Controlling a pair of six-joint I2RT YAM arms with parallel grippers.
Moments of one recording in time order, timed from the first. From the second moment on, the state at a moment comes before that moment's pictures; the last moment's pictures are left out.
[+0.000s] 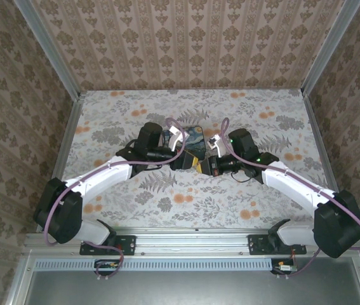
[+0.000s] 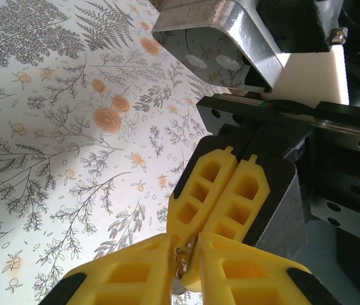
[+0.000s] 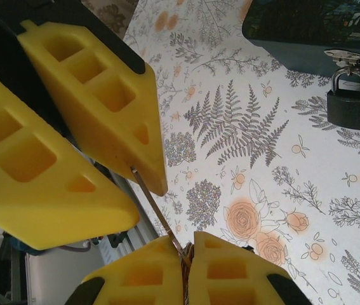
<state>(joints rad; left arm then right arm) -0.69 1.41 0.91 -0.04 0.80 -0.33 0.49 1.28 0.81 -0.25 -0.72 0.44</state>
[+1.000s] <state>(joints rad) -0.63 1.37 0.74 0.35 0.84 -0.67 0.41 1.14 0.67 0.10 -0.69 0.59</state>
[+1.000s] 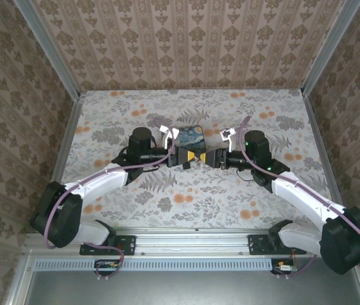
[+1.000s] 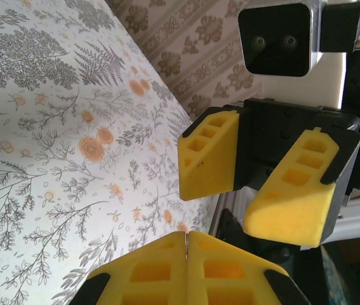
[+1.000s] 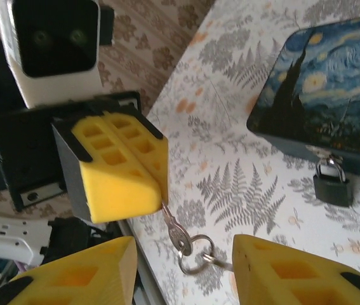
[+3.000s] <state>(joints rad) -0.57 1.43 0.68 0.78 0.86 -0.98 0.45 1.32 0.60 0.65 -0.71 0.95</state>
